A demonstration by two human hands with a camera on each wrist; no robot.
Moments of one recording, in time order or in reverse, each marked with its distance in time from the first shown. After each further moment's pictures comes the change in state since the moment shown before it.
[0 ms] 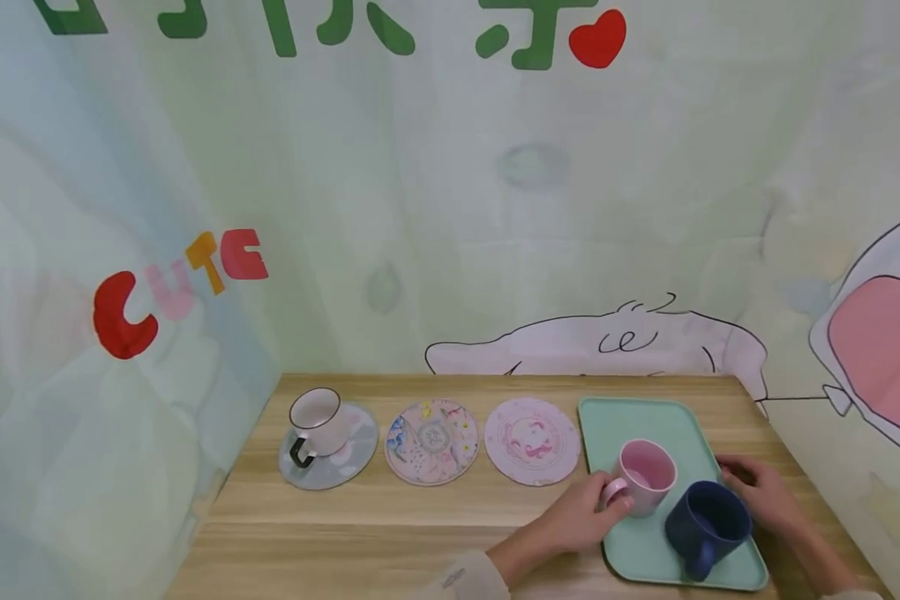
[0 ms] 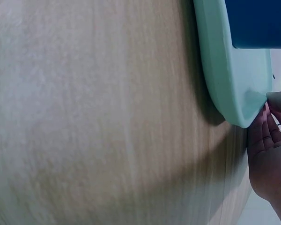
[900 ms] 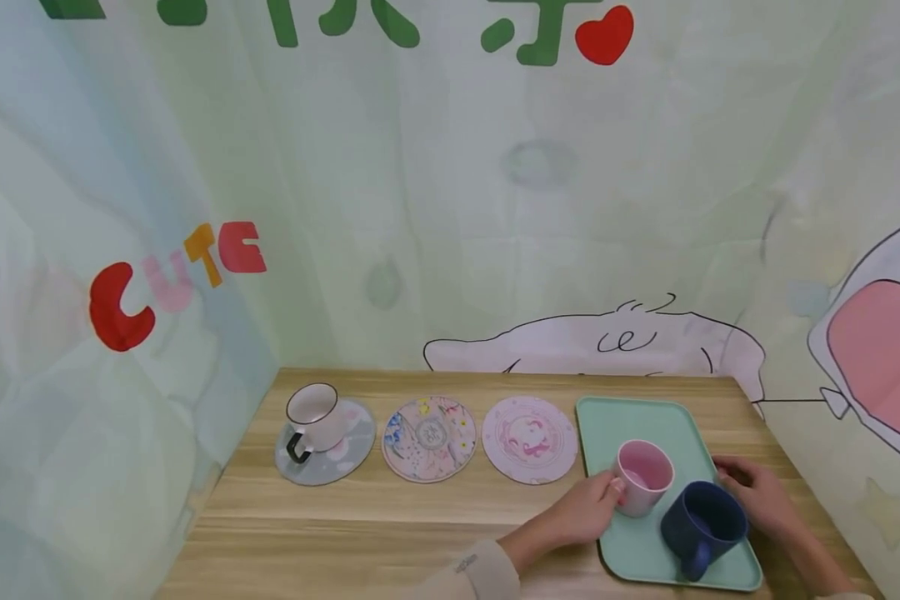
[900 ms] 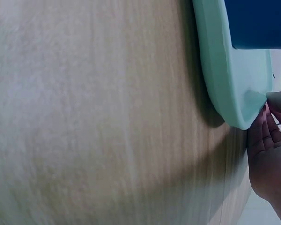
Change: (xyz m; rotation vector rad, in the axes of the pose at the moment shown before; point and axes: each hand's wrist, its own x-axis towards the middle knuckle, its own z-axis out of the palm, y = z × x) left_hand 0.018 -0.002 0.012 0.061 0.012 0.019; right_hand -0.001 -0.001 0.000 0.016 0.005 0.014
